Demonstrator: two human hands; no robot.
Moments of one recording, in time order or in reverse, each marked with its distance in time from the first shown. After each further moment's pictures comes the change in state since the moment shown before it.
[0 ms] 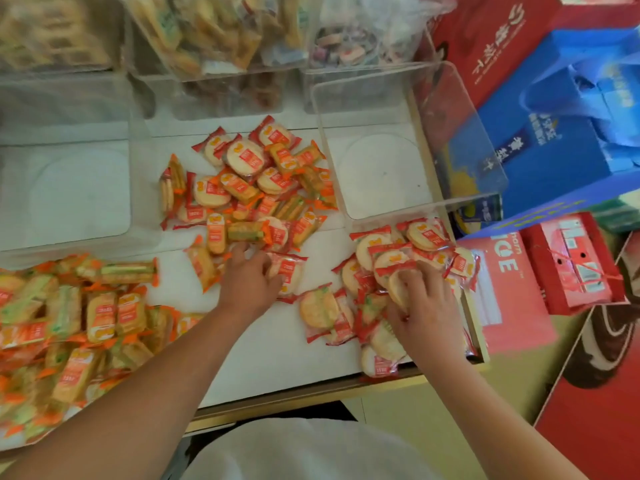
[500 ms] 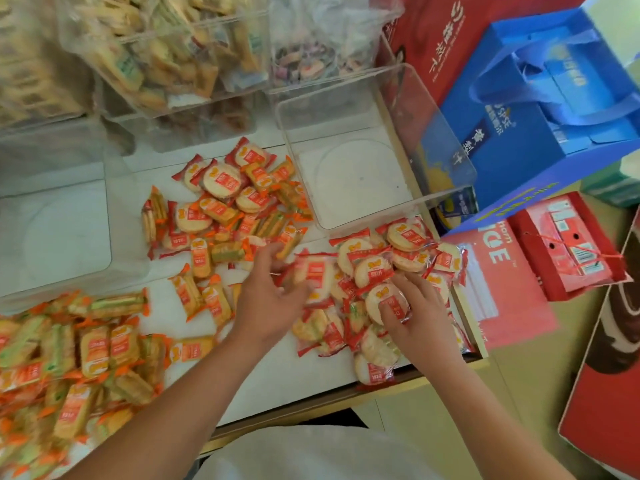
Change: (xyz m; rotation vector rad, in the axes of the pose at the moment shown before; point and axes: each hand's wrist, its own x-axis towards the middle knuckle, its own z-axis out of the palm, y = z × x) left_hand -0.054 0.114 -0.050 -0.600 -0.047 -0.045; right_hand -0.009 0.024 0.006 0.382 -0.044 0.156
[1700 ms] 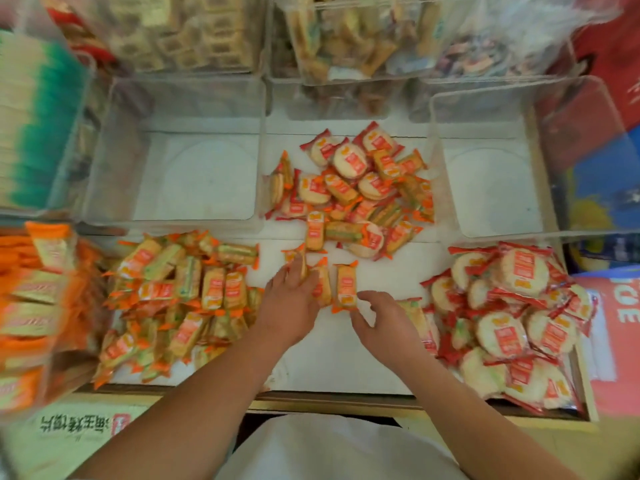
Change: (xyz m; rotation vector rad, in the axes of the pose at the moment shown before) left_hand 0.006 -0.169 -0.106 0.942 -0.079 0.052; right_hand -0.003 -0.159 0.139 0.074 -0.464 -0.110
